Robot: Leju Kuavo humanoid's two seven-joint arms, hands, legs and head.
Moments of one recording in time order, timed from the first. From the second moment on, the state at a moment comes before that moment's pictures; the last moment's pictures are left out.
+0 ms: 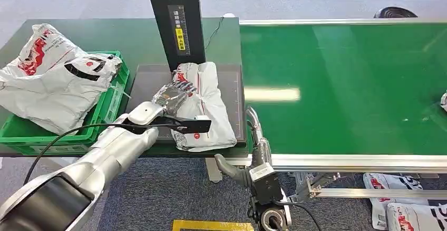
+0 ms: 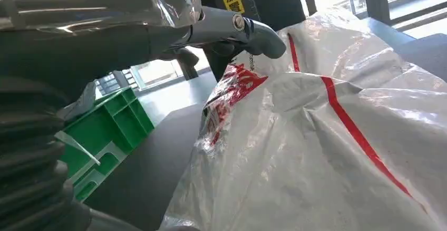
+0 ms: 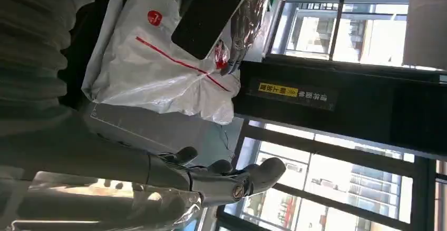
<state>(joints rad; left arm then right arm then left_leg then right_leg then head) -1.01 -0.10 -0.80 -0.29 -1.02 -0.02 -0.18 -0.01 0.23 0.35 -1.34 0.46 -0.33 -0.65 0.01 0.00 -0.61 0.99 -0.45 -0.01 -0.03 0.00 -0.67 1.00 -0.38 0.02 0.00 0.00</state>
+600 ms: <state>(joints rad) -0.90 -0.07 -0.64 -0.29 -0.95 0.07 -0.16 -0.03 0.23 0.34 -1.33 0.48 -0.32 -0.63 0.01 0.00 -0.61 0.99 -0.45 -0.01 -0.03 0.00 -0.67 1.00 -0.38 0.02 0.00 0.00</state>
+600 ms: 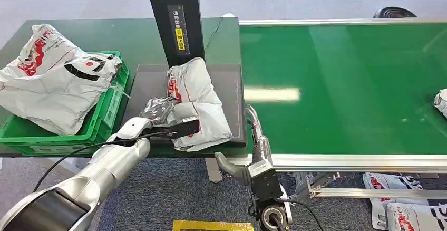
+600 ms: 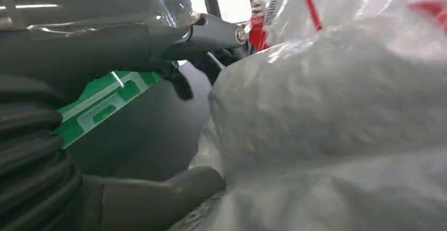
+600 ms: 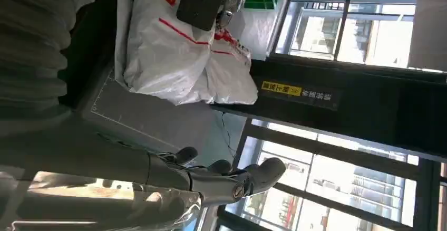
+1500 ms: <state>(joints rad) -0.87 -0.06 -0.50 -0.29 -0.98 0.16 -0.17 0.00 0.23 0.32 -1.37 0.49 -0.32 -0.62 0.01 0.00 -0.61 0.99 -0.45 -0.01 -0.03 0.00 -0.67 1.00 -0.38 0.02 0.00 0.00</state>
